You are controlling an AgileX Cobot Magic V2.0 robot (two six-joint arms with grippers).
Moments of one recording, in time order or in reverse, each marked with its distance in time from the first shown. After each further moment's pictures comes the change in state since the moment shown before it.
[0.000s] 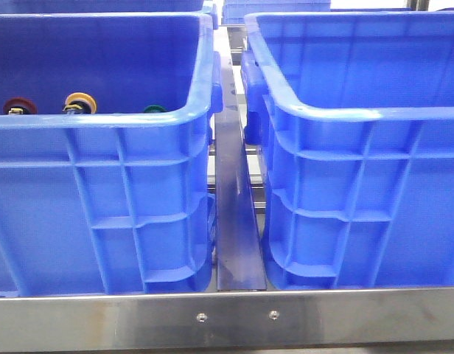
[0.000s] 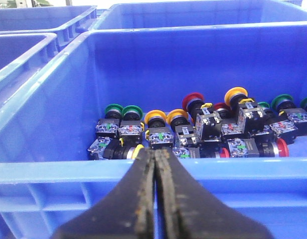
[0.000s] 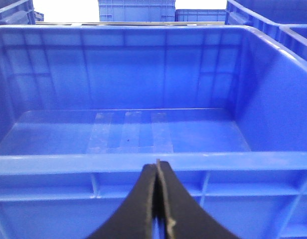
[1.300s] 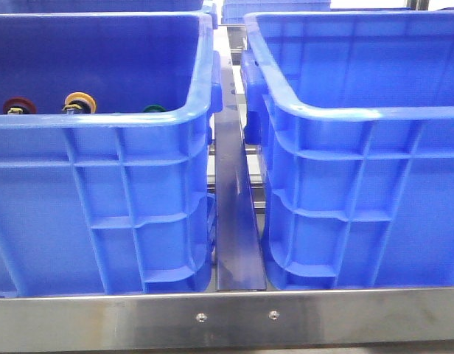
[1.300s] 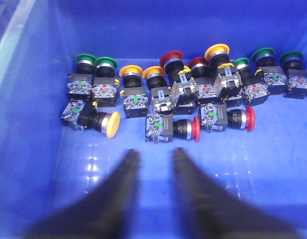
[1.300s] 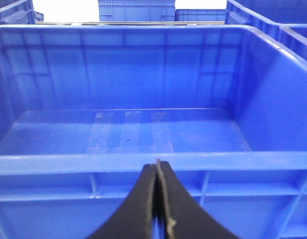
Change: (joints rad) left arm 0.000 0.599 -0.621 -0.154 0.504 0.086; right arm 0.000 0.000 0.000 0.000 0.000 0.000
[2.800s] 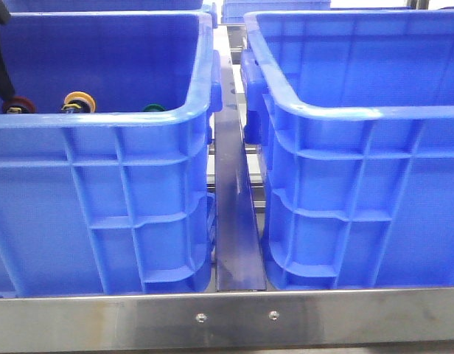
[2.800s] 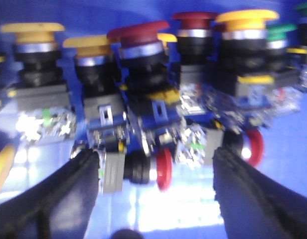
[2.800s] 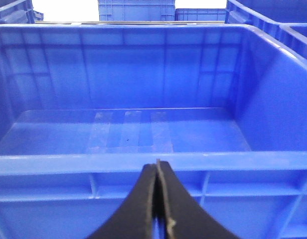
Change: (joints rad) left arm 0.000 1.111 -0.767 -0.208 0.364 0.006; right arm 0.000 0.000 0.000 0.000 0.000 0.000
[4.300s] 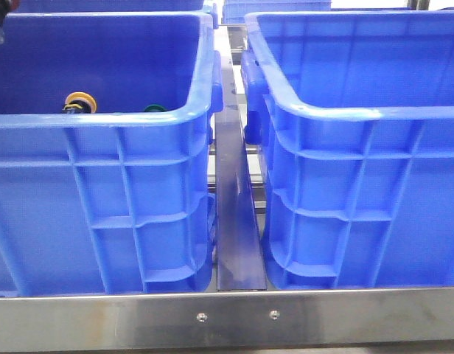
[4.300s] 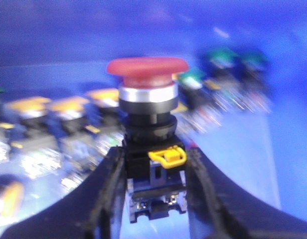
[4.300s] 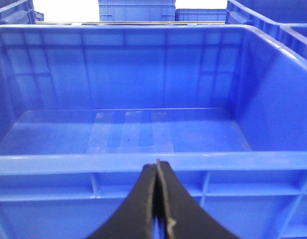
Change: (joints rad) left arm -0.072 -0.266 0.041 -0.044 -0.022 0.151; right arm 0.000 0.000 0.000 0.000 0.000 0.002
